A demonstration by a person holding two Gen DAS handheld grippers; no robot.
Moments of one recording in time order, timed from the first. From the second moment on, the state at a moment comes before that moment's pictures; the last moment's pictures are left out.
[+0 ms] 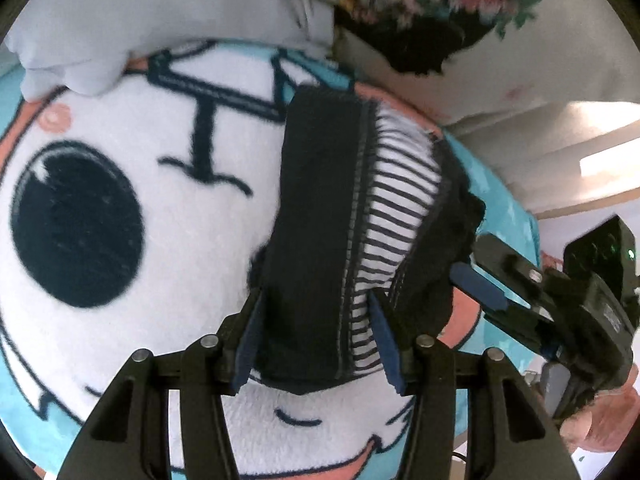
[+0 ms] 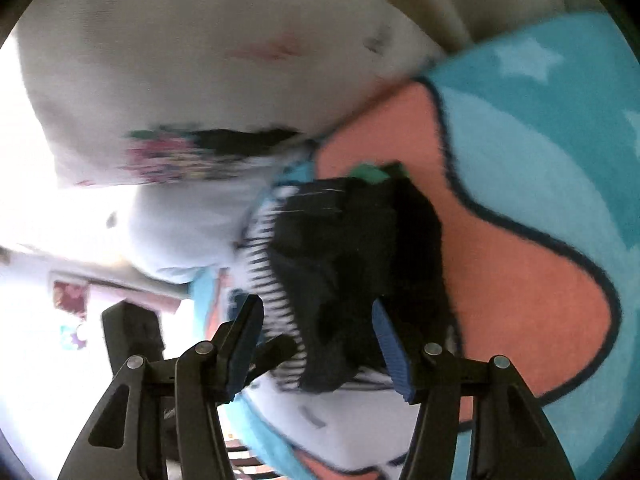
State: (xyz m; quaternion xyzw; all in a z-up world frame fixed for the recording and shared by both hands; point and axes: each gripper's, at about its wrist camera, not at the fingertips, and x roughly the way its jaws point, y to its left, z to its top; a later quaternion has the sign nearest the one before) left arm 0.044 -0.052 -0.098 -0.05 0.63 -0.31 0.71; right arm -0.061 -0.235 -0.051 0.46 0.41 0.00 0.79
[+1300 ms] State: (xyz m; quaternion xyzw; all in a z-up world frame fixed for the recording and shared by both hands) left arm 0.009 0.013 0.043 0.04 0.39 -0.26 0.88; right arm -0.107 -0.187 -0.034 0.31 0.42 -0.11 0.84
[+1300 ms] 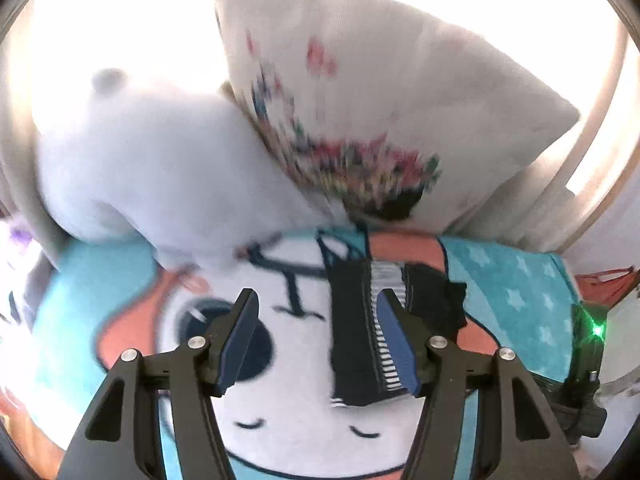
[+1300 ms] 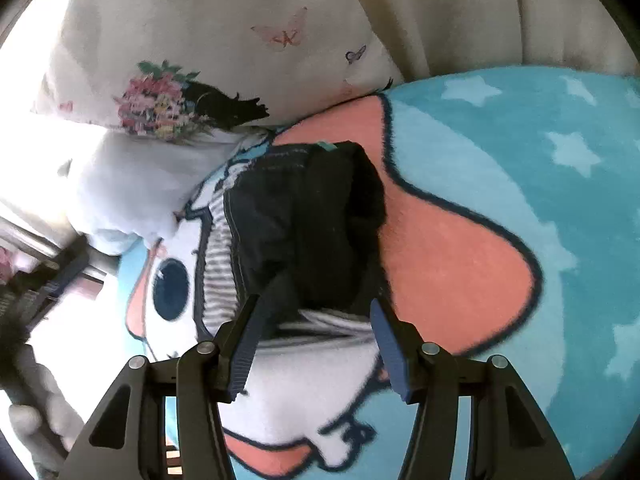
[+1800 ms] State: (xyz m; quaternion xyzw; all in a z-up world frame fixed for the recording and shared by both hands) left arm -0.039 0.043 0.089 0.06 0.31 -0.15 0.94; right arm -0.138 -0.154 -0.003 0.25 0.40 -0.14 0.87
